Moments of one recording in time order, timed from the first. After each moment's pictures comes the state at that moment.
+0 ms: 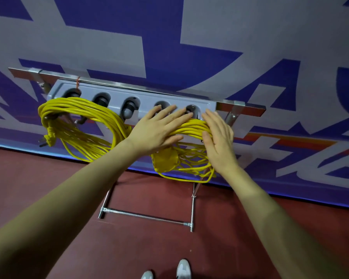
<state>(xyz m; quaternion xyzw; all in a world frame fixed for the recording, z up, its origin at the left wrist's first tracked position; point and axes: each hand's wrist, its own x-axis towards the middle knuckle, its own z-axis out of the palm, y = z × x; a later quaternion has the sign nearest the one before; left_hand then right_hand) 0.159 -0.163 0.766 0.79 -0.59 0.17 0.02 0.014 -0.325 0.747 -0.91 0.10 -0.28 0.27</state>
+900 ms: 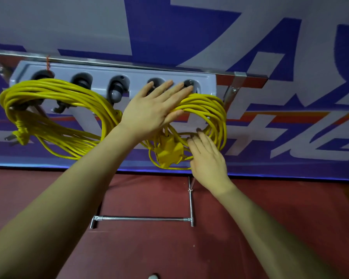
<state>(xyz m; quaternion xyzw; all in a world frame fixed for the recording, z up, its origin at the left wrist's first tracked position) 0.163 -0.162 0.751 0.77 -0.60 0.20 0.11 -0.010 -0.275 0.652 -0.98 0.13 -0.16 -0.05</state>
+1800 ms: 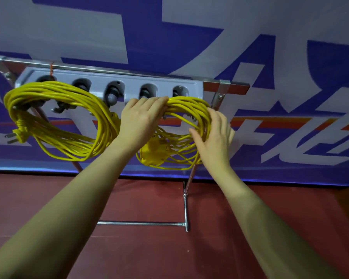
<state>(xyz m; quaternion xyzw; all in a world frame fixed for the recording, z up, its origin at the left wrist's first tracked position) 0.139 -0.158 0.743 0.74 -0.51 0.39 0.20 -0.015 -0.285 0.718 -0.87 0.26 -0.39 0.15</state>
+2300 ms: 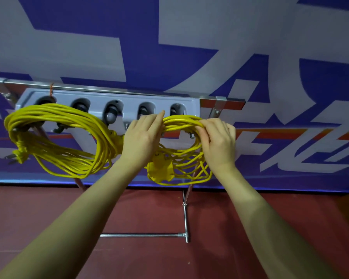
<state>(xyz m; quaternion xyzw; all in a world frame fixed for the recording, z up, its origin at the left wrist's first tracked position) 0.137 -0.168 0.735 0.75 -0.49 0.37 0.23 0.000 -0.312 0.747 -0.87 0.15 -0.47 0.07</state>
